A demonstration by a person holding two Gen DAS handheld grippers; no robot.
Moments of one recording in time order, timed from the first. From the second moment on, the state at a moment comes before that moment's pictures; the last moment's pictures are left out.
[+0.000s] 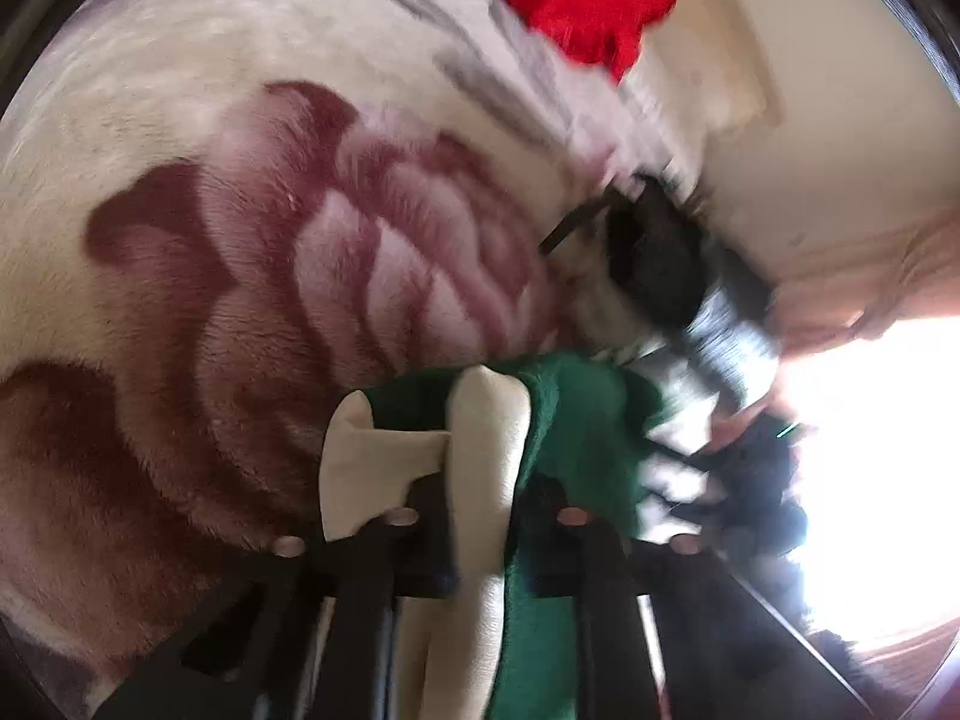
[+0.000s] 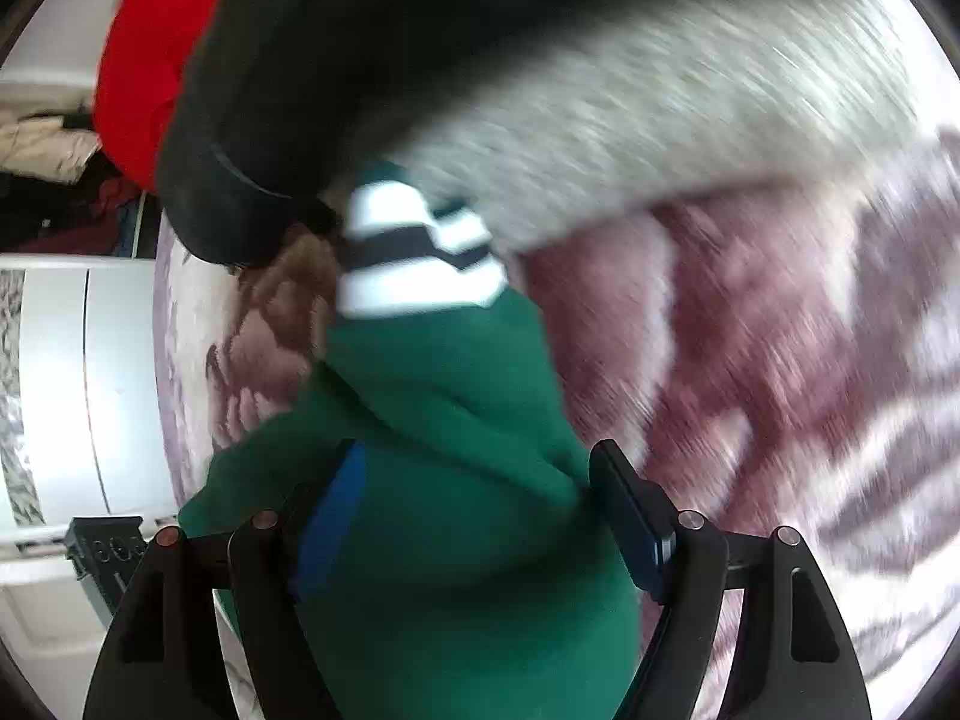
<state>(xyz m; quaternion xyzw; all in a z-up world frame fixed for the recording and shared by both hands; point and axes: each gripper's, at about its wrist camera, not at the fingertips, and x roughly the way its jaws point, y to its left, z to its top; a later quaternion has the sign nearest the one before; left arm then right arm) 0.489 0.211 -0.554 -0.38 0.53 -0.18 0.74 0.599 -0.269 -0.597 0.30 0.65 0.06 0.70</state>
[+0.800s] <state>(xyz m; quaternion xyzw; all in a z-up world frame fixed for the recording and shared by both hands) 0.308 0.266 -0.518 -0.46 0.57 -0.17 0.66 0.339 -0.286 -0.573 0.35 0.74 0.08 0.58</state>
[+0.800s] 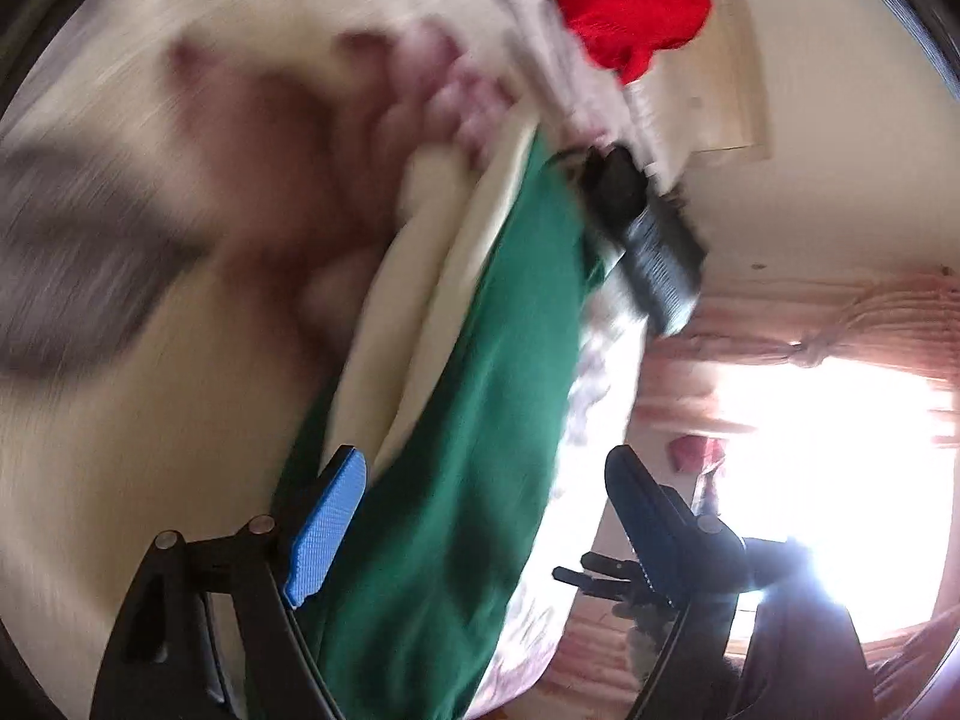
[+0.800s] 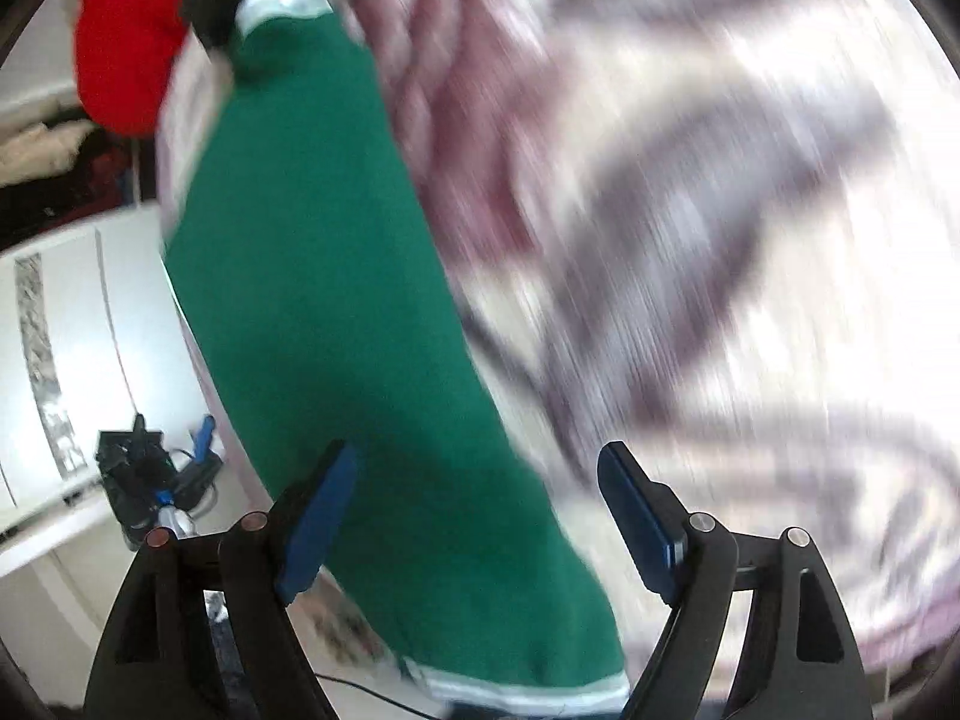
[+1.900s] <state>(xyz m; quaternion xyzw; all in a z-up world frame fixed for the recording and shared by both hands) 0.077 0.214 -0.592 -0.47 0.59 -0.08 0.65 0.398 -0.222 -0.623 0.34 0.67 0.19 0.63</state>
